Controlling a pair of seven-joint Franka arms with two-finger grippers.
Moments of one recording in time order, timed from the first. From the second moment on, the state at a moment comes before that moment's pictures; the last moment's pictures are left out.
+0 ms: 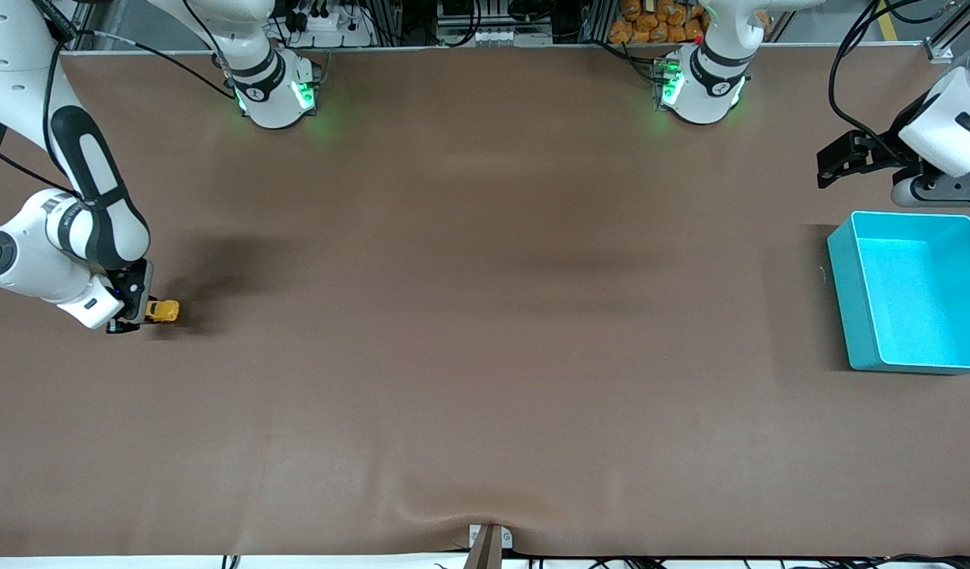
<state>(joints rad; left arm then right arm) 0.00 -0.01 -0.12 -1.52 0.04 1.41 -0.07 -0.21 0.49 -0.14 -2.05 0.02 2.50 -1.94</state>
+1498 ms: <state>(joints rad) 0.00 -0.01 -0.12 -1.52 0.04 1.41 -0.07 -0.30 0.53 -0.14 -1.99 0.03 2.49 -2.01</state>
